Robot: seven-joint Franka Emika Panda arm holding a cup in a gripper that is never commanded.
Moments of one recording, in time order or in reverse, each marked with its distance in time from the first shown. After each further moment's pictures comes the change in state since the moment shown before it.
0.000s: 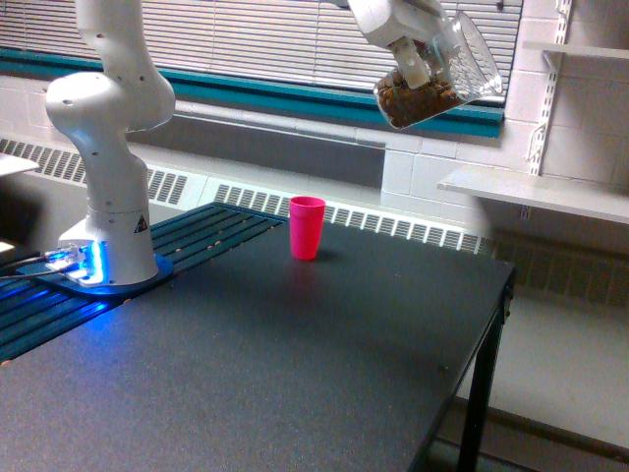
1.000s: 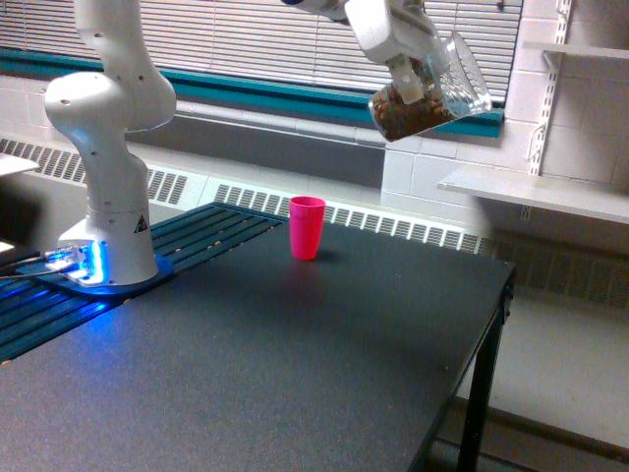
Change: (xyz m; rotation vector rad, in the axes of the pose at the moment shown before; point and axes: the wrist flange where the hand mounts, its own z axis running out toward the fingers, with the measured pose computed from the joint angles) arm -0.042 -0.007 0.006 -0.009 -0.023 -0.080
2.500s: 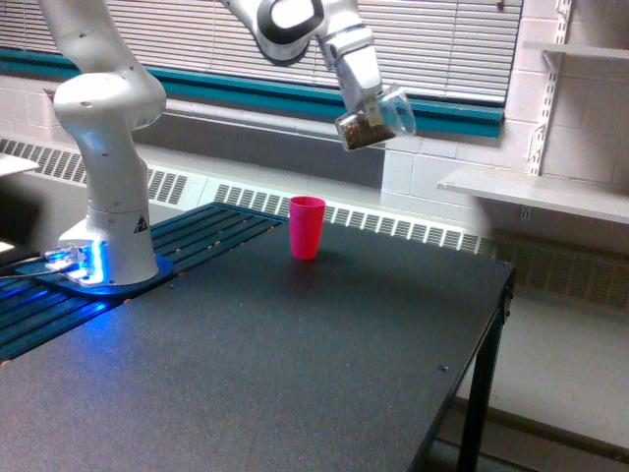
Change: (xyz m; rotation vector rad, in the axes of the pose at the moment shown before) arm -0.328 -0.068 -0.071 0.111 -0.119 -0.563
